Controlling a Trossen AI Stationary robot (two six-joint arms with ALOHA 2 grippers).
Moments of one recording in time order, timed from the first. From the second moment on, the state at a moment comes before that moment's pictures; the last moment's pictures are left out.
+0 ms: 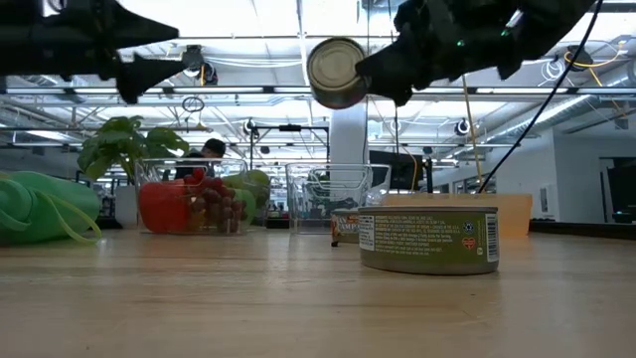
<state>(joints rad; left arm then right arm) -0.03 0.44 0.10 0.54 -0.26 -0.12 -0.19 1.31 0.66 0.47 -0.24 0.00</state>
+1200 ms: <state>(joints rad) 0.34 1.53 0.77 0.77 0.52 -0.07 -0.31 1.39 0.66 0.68 -0.40 -0.06</state>
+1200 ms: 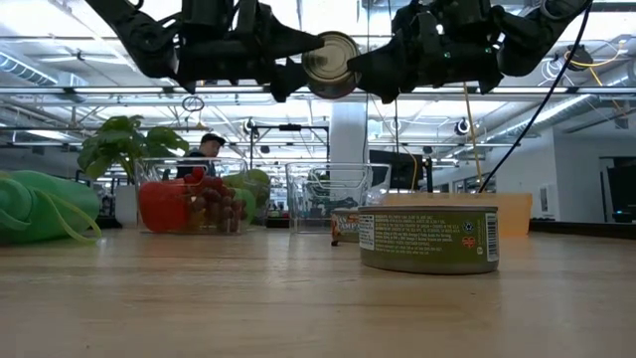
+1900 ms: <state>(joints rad) 0.32 1.48 0.79 0.71 0.37 0.11 -0.31 1.33 0.67 0.57 -0.37 0.09</state>
